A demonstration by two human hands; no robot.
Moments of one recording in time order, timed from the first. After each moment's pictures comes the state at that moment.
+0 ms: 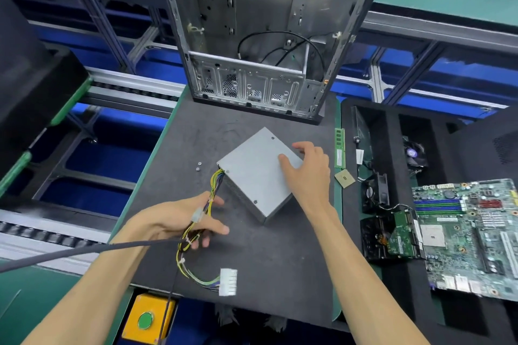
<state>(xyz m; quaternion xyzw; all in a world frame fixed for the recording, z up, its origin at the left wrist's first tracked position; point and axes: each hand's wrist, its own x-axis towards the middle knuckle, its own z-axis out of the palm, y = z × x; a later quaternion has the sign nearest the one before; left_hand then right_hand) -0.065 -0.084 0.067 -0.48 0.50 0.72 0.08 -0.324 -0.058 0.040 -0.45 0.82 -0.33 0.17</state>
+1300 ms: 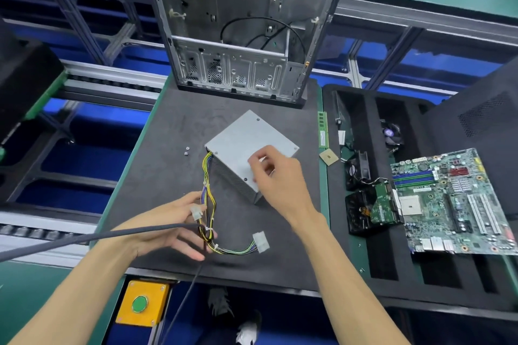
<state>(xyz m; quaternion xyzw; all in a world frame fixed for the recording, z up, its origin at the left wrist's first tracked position) -0.036 -0.040 0.052 -0.45 0.42 0.79 0.00 -0.275 0.006 0.071 -0.52 0.71 -0.39 0.27</state>
